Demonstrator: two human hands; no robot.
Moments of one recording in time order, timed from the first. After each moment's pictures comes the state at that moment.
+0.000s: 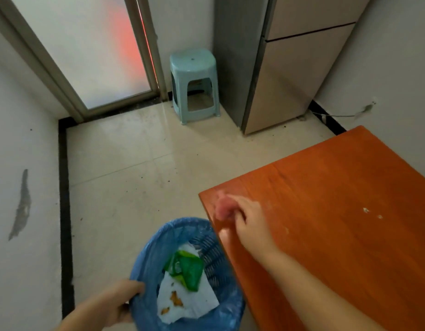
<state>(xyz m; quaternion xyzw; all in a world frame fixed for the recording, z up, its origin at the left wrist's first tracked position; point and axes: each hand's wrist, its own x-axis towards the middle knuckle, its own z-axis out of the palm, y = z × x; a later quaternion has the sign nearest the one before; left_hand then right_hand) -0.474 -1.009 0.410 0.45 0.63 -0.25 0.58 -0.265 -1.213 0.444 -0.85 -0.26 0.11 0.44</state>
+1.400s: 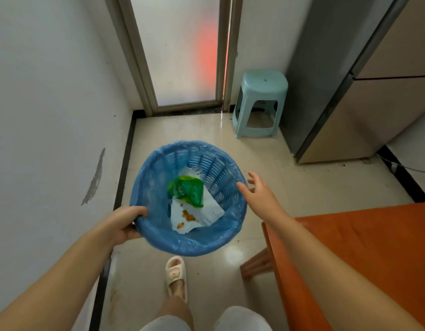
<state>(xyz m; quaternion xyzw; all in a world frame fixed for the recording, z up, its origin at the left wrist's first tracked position) -0.469 -0.851 0.508 0.43 0.61 0.00 0.67 -0.234 -1.032 0.501 -0.83 -0.25 0.30 0.39</state>
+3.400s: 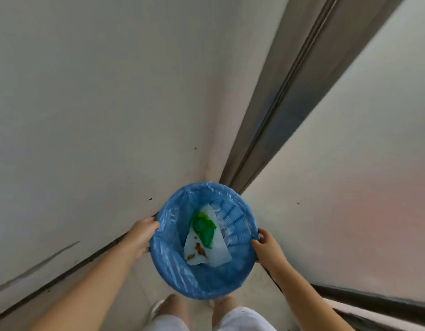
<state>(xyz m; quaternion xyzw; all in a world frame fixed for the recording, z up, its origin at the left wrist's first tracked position) -0.031 -0.020 0.431 0.10 0.75 0.28 0.59 0.250 0.019 0.416 -0.73 -0.41 0.54 0.07</state>
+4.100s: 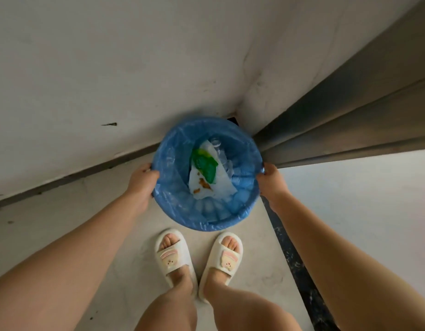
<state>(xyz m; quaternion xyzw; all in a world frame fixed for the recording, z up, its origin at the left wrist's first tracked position) -0.035 0.094 0.005 -0.05 0.80 0.33 0.50 0.194 0.226 -0.020 -0.69 -0.52 0.50 -0.07</state>
